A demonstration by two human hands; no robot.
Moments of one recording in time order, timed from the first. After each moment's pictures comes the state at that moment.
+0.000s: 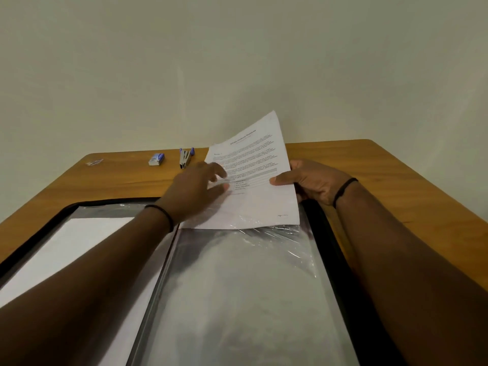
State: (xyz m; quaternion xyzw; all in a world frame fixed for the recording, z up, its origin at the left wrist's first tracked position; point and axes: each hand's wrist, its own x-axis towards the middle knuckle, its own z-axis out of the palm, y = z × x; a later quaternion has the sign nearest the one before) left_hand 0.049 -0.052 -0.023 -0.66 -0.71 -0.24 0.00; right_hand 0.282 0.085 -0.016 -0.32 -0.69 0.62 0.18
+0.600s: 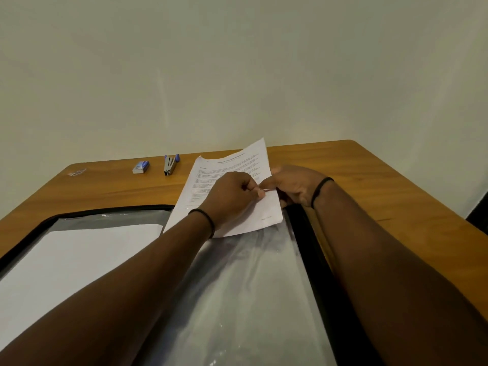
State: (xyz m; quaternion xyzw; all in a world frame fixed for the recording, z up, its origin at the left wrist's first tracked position) left_hand 0.142 -0.017 -0.022 -0.61 -0.68 -0.37 -0.18; right_hand 0.279 0.074 -0.009 -0.42 -0.68 0.59 0.16
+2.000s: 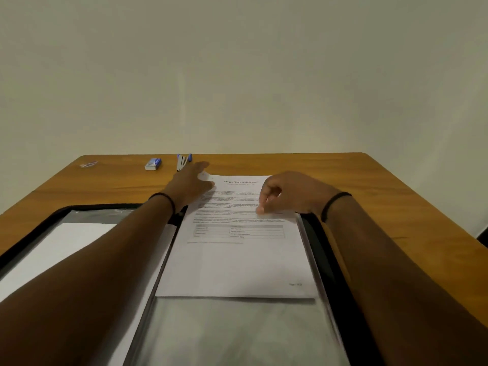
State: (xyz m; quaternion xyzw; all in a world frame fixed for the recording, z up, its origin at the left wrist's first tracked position) left_hand 0.021 -0.010 -0.027 -0.51 -0.78 -0.31 -0.16; right_hand 0.270 0.047 0.011 -0.35 -0.90 0.25 0.08
